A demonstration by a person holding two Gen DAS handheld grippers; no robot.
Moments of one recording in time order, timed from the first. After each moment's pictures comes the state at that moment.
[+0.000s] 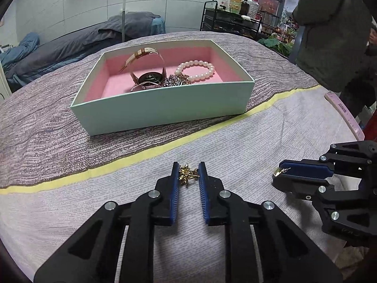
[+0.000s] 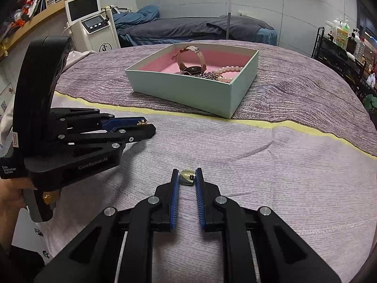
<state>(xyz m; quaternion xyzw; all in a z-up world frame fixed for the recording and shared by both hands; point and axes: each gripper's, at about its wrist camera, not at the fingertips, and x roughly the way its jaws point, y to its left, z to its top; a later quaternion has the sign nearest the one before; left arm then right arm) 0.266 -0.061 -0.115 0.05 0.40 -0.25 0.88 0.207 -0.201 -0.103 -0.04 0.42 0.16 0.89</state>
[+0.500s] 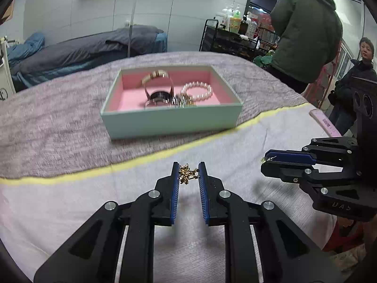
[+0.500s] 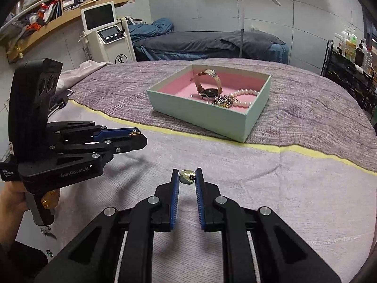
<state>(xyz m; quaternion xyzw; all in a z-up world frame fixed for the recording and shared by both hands) 0.244 -0.029 -0.076 0.02 0.36 -0.26 0.90 0.205 -0.197 -0.066 -0.02 0.38 0.22 0.90</state>
